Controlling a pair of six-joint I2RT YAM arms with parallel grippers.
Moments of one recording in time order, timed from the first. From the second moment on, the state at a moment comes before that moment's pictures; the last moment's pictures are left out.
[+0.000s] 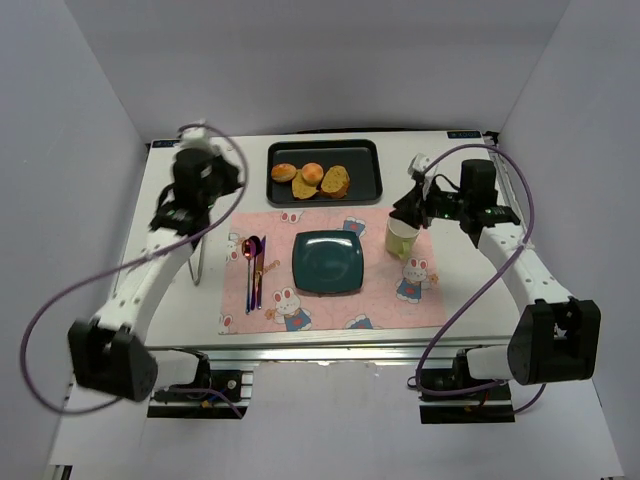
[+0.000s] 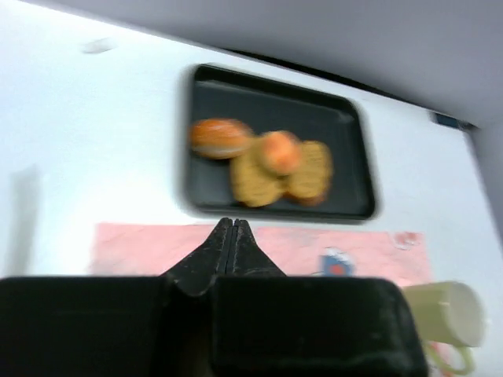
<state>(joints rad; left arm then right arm) -0.33 1.45 1.26 -0.08 -0.09 -0.46 0.13 1.34 1.03 -0.24 -0.83 -0.47</state>
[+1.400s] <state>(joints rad) 0.17 1.69 0.91 -0.14 0.04 -0.07 0.31 1.49 1.12 -0.40 -0.90 -0.67</state>
